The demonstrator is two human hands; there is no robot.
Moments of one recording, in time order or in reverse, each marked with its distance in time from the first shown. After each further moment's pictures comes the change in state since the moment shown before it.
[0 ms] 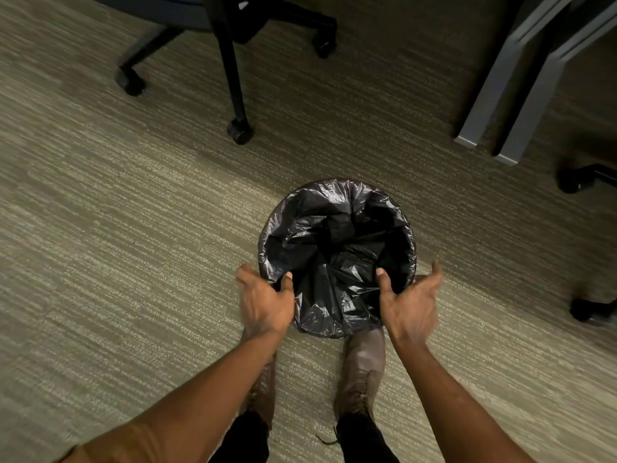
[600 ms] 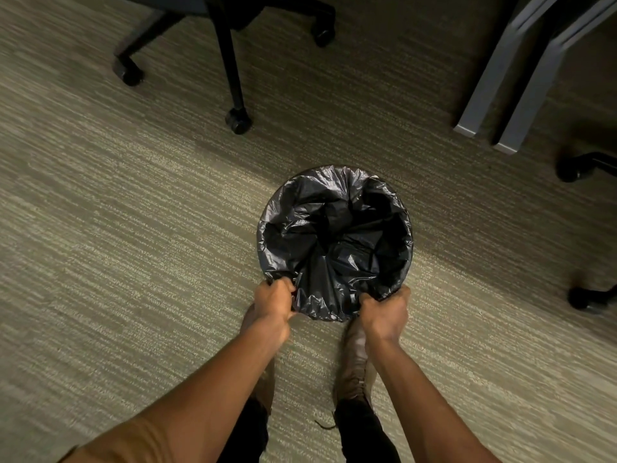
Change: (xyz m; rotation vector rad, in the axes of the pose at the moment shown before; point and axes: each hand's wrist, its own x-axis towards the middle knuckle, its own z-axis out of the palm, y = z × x) left_hand -0.017 -0.011 0.018 -0.607 -0.352 -0.545; right_hand -0.043 0.004 0.022 0.422 -0.179 0.405
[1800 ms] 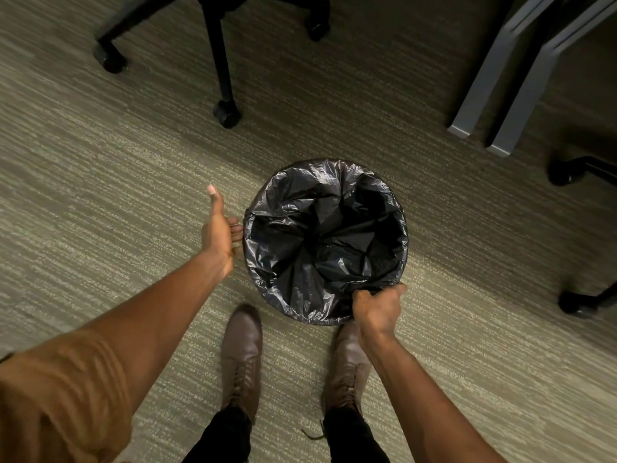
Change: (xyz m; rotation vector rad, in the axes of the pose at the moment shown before) left_hand 0.076 0.110 -0.032 -0.061 -0.129 0.227; right_hand 0.021 -0.003 0.007 -0.080 0.001 -0.016
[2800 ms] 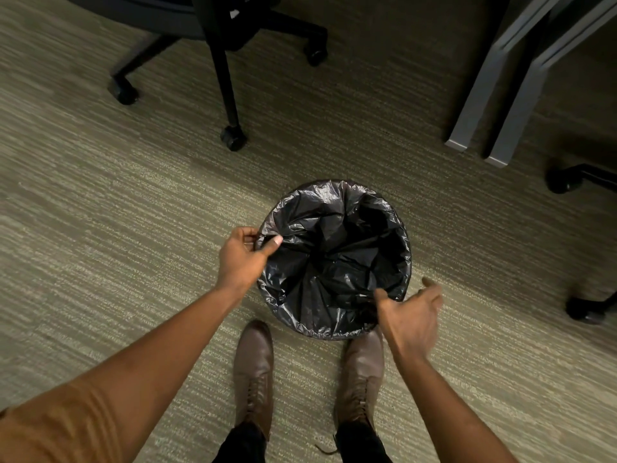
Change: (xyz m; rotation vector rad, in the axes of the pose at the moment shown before) left_hand -0.044 0.012 0.011 0.498 -0.006 0.320; right_hand -0.008 -0.027 -0.040 -0.328 0.145 -0.185
